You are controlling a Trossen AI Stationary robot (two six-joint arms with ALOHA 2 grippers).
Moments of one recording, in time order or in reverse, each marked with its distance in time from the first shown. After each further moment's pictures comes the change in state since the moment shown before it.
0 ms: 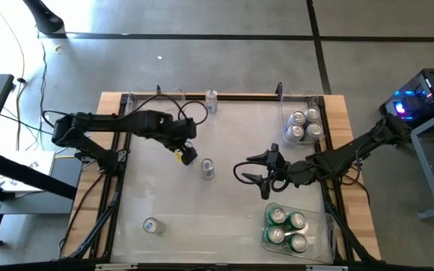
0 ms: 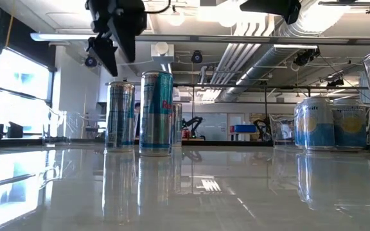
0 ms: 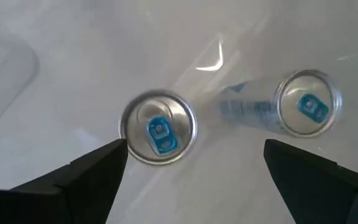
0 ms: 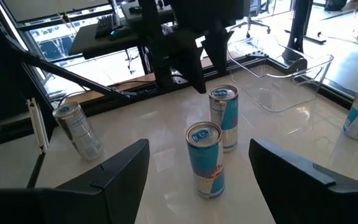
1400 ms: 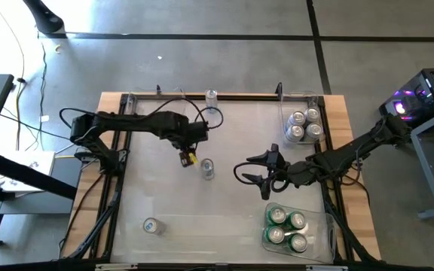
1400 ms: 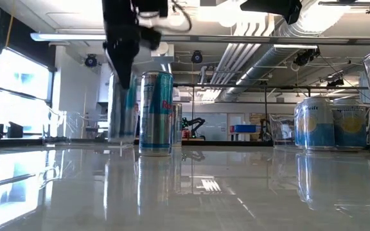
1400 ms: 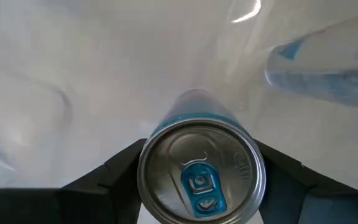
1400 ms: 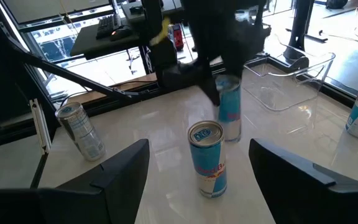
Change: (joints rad) left arm 0.037 0.190 0.072 -0.085 -0.064 0.382; right arm 0.005 0.000 0.000 -0.001 0.000 0.011
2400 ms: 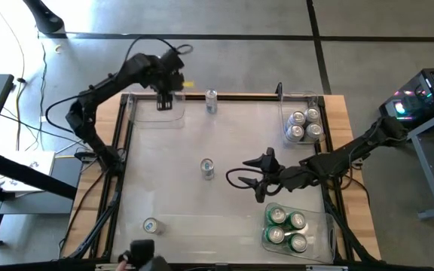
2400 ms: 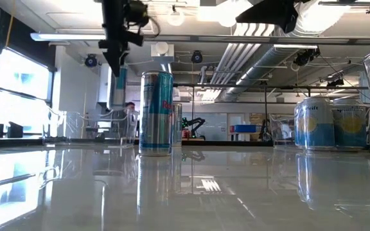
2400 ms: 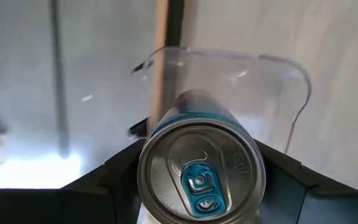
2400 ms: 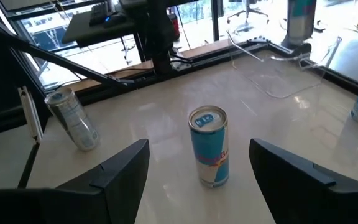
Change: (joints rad) left arm 0.562 -0.002 0.319 -0.166 -0.152 0.871; right arm 0.000 0.078 0.000 0.021 0.000 0.036
